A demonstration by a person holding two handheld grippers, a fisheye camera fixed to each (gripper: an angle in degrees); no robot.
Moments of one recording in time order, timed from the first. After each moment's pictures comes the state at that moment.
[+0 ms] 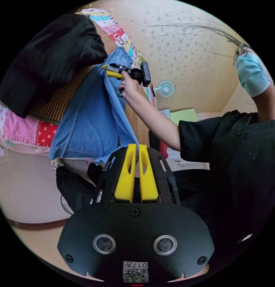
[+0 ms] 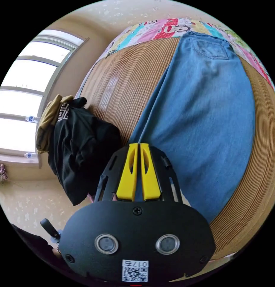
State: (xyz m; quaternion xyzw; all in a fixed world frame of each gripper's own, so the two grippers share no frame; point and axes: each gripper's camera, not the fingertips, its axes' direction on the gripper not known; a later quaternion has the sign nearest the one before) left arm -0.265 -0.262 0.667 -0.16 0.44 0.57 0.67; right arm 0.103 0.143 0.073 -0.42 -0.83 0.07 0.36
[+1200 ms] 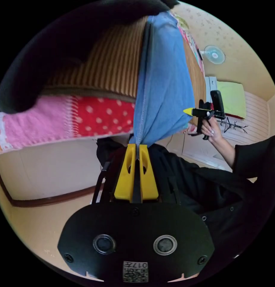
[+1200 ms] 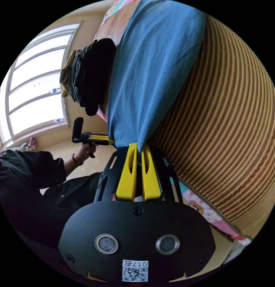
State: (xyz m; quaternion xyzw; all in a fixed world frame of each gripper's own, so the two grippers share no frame) left arm -0.153 -0.248 0.730 -0.23 0.16 0.64 0.71; right arm 0.209 0.390 0.171 -0.48 -0.87 -0.02 0.12
